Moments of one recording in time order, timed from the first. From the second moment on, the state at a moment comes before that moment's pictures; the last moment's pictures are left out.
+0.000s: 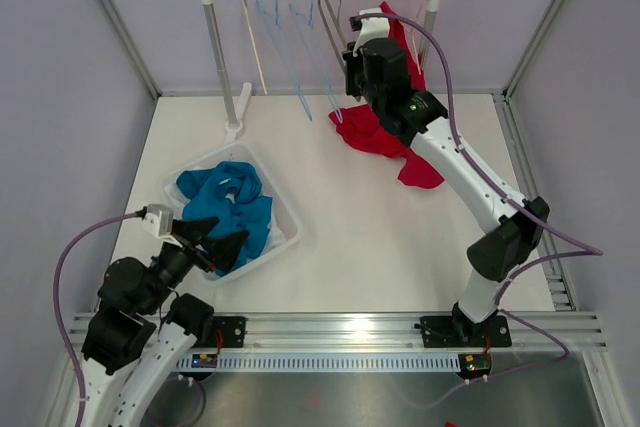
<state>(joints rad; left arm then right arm) -0.47 0.07 0.65 -0.58 0.10 -0.41 0.62 1.74 1.91 -0.36 0.32 0.10</state>
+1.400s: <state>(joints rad) -0.40 0.16 0.65 -0.58 0.20 -0.39 0.38 1.49 1.79 -0.41 0.22 0.13</state>
